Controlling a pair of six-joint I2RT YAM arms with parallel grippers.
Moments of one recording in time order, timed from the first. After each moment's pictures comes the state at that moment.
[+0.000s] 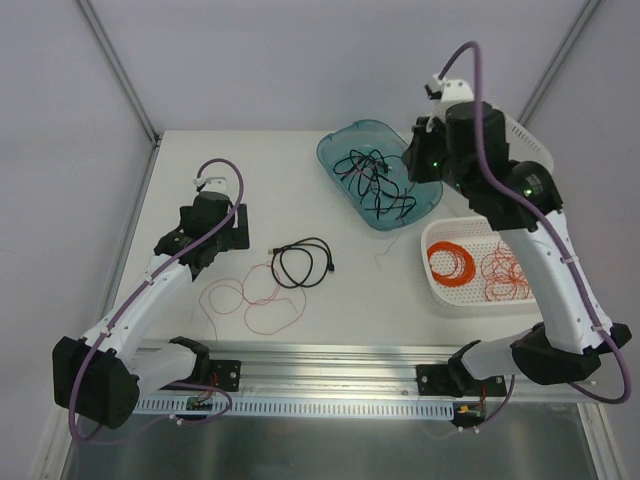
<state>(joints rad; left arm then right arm) -0.33 1.08 0.85 -0.54 -0.35 -0.25 0.64 1.37 1.85 -1.00 0.24 0.28</state>
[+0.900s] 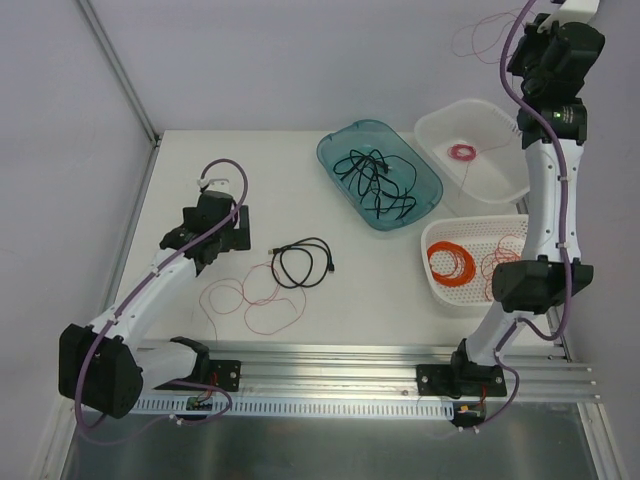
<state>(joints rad) -0.33 1.13 0.85 -0.54 -0.35 -0.25 -0.03 1.76 2.24 -0.39 0.09 0.02</state>
